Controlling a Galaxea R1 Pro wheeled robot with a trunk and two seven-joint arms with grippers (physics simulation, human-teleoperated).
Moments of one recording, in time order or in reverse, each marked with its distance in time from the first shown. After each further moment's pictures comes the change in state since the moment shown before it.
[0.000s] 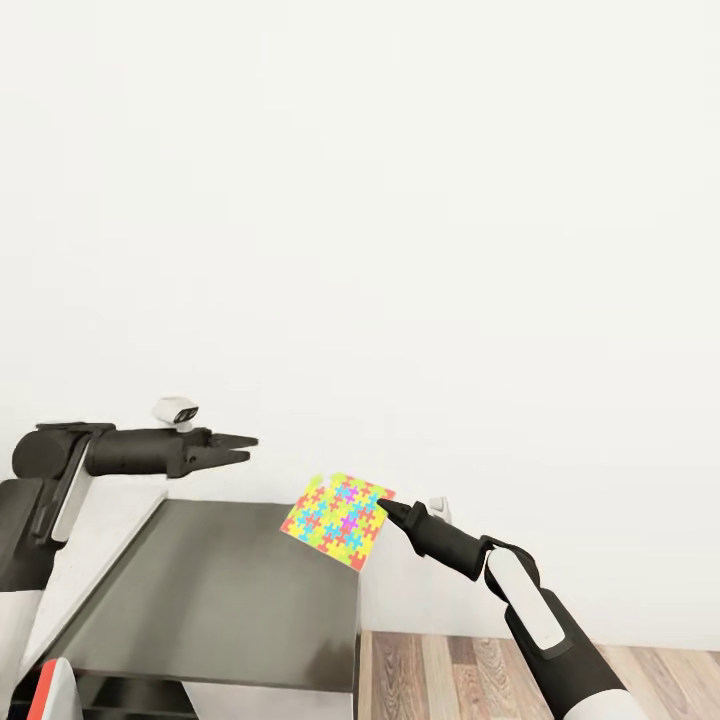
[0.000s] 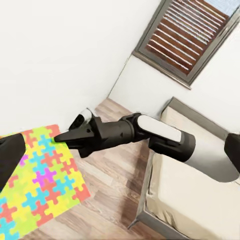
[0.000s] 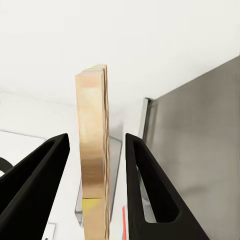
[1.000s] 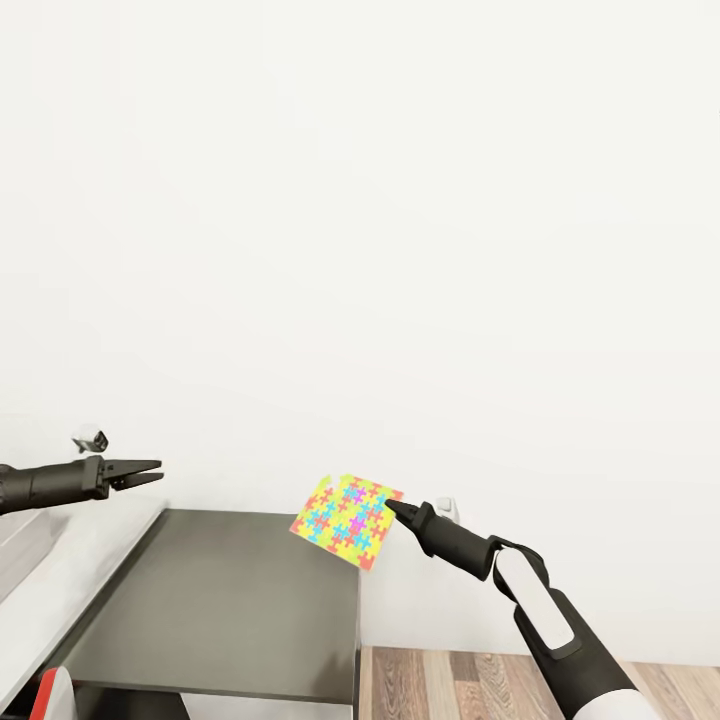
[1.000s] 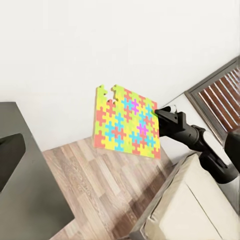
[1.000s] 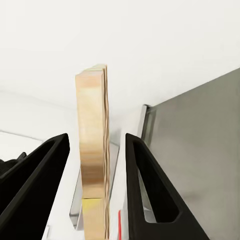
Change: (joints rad) left arm -0.013 0.265 0.072 0.539 0.018 -0.065 0.000; right arm 0.000 -0.030 -0.001 -0.001 -0.002 -0.001 0.000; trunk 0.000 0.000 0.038
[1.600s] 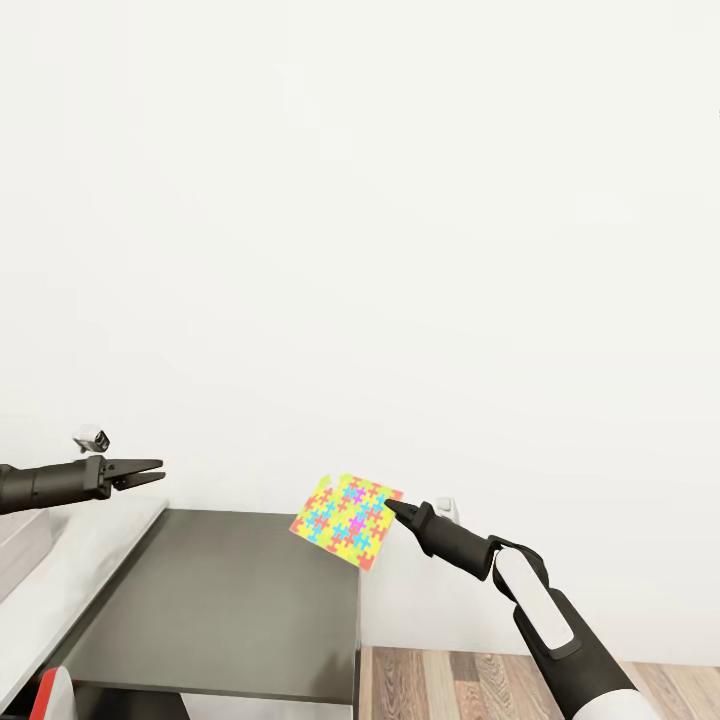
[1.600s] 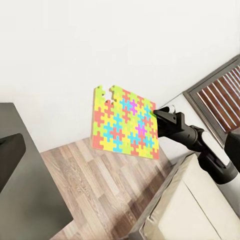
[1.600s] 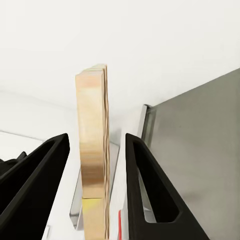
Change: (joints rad) left arm 0.000 -0.005 0.000 -0.001 0.003 -0.001 0.000; right arm 0.000 0.001 0.000 0.000 0.001 0.000 0.000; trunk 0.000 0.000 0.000
